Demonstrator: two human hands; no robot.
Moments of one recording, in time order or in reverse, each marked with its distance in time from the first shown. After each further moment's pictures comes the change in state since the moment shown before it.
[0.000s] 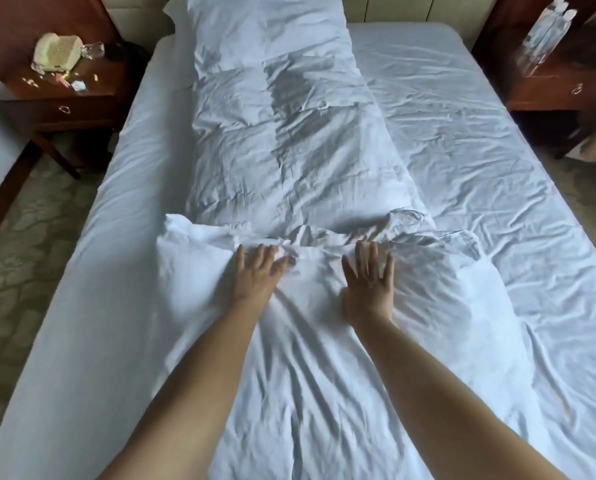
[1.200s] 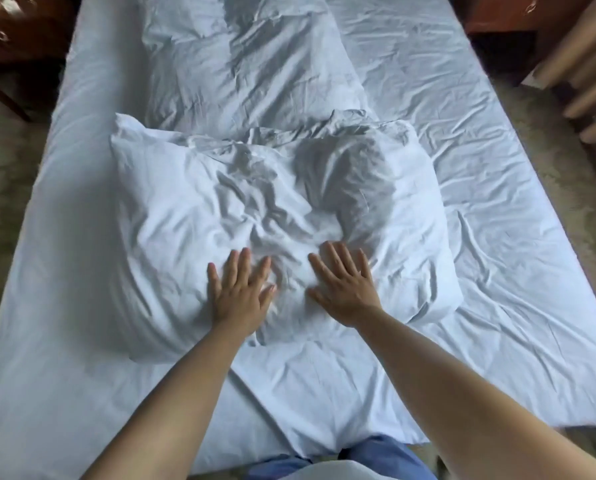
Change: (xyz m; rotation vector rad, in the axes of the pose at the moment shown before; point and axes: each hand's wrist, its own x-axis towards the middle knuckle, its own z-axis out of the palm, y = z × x) left_hand -0.201 0.141 0.093 -0.344 0.019 -0.110; right_hand -0.208 0.049 0.107 0.172 -0.026 -0.262
